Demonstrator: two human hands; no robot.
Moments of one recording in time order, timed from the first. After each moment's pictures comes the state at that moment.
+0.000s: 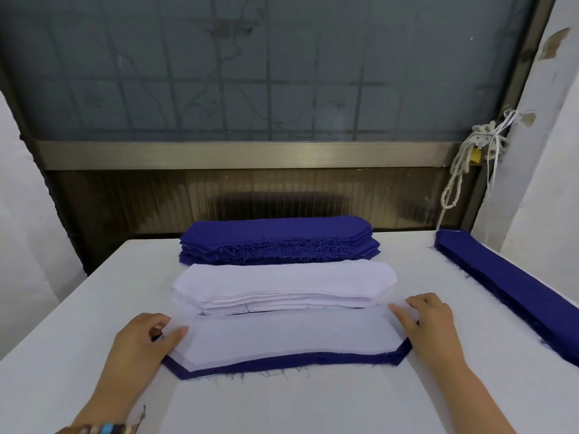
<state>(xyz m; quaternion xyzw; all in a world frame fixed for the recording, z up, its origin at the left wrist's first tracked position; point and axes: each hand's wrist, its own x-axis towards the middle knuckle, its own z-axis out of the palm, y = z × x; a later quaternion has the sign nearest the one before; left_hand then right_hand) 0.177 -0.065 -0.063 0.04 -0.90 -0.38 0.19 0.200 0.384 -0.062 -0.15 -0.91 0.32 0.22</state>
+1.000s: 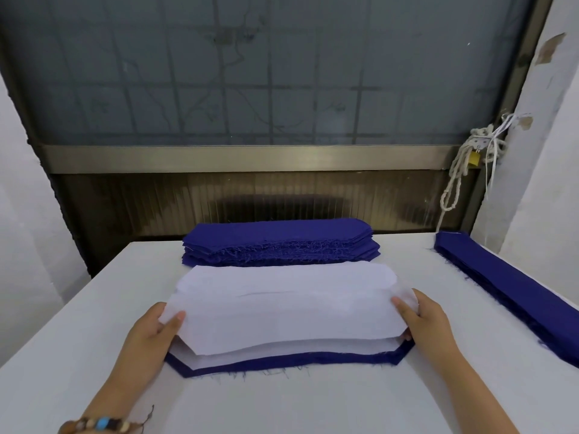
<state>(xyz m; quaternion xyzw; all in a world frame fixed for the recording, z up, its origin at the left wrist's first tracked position) 0.178 -0.056 -0.052 0.00 -0.84 -0.52 0.16 0.203 0.379 -0.047 -0.10 -0.85 0.48 0.20</state>
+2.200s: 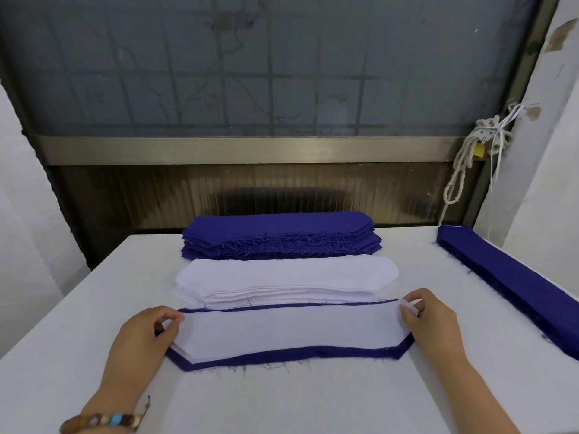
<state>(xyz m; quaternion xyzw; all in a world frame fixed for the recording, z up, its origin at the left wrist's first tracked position) 0.180 -0.064 -0.063 0.02 -0.91 -0.37 0.20 0.204 0.381 -0.055 -0.18 -0.88 0.39 0.21</state>
